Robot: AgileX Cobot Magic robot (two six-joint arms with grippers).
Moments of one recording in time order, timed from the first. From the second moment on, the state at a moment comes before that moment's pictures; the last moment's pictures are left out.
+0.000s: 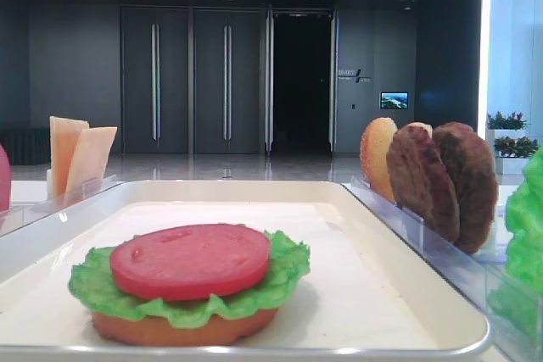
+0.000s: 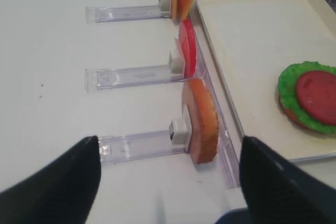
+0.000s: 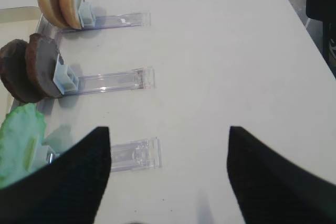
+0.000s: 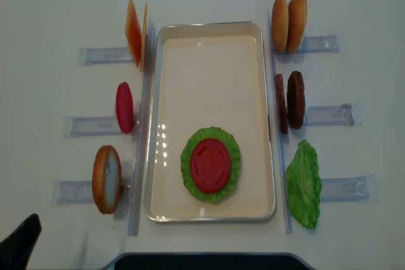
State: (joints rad) left arm -0.05 -0.02 -0.47 -0.09 1.11 0.04; right arm -0.03 -0.01 -0.50 0.05 1.14 0.01
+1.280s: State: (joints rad) left arm -0.05 -0.02 -0.47 -0.09 1.11 0.04; right arm -0.03 -0.01 -0.50 0.05 1.14 0.01
